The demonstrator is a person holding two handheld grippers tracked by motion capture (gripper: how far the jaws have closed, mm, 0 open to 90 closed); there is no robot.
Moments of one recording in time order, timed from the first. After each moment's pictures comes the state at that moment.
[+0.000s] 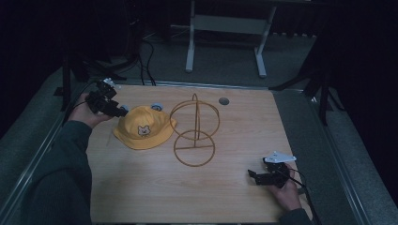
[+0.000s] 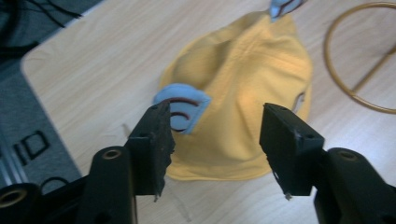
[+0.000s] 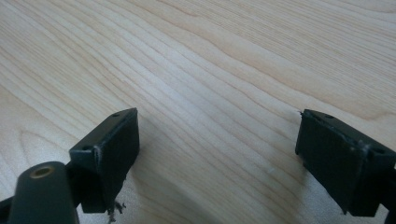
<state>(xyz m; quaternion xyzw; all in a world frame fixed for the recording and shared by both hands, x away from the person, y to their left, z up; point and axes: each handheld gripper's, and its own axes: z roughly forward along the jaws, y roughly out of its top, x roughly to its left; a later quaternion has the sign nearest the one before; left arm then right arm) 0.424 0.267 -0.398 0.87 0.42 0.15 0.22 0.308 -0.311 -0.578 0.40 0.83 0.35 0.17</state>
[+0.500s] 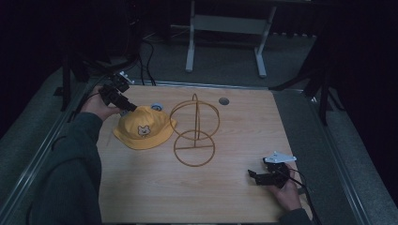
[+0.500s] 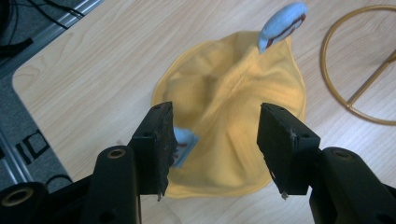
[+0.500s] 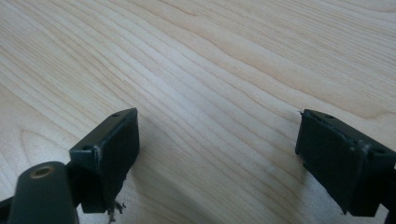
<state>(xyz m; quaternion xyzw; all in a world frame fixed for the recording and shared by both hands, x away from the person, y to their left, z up) 0.452 0.236 -0.396 0.88 0.42 0.14 0.19 0.308 -0.311 -0.578 0.40 0.83 0.36 0.17</state>
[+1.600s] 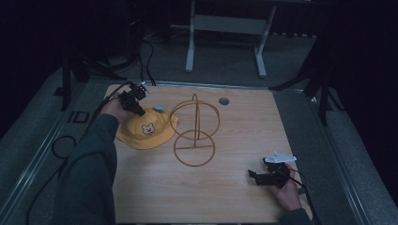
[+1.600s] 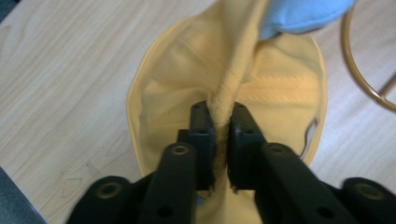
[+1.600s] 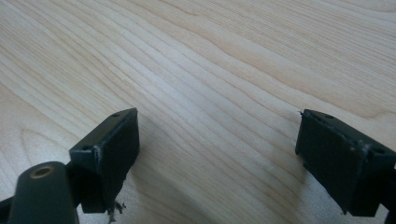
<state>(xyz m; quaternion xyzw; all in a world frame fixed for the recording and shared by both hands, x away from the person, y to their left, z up) 0.477 0.203 -0.442 0.91 0.38 0.11 0.13 0.307 -0.311 -0.578 0.40 0.83 0.35 0.17</state>
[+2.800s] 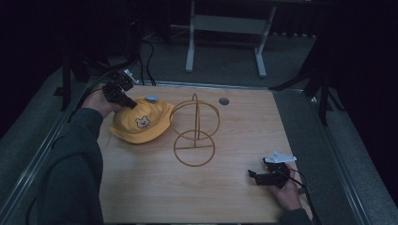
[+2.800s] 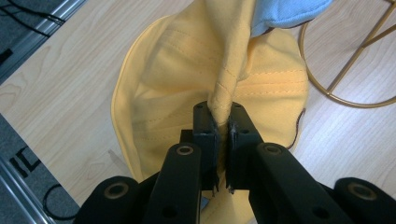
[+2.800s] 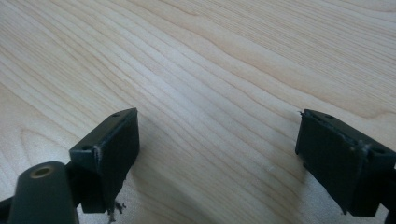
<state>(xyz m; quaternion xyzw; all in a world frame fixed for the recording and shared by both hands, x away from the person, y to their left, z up) 0.451 0.231 -0.382 0.90 0.37 0.12 0.18 0.307 -0.311 -0.578 0.40 0.83 0.35 0.17</state>
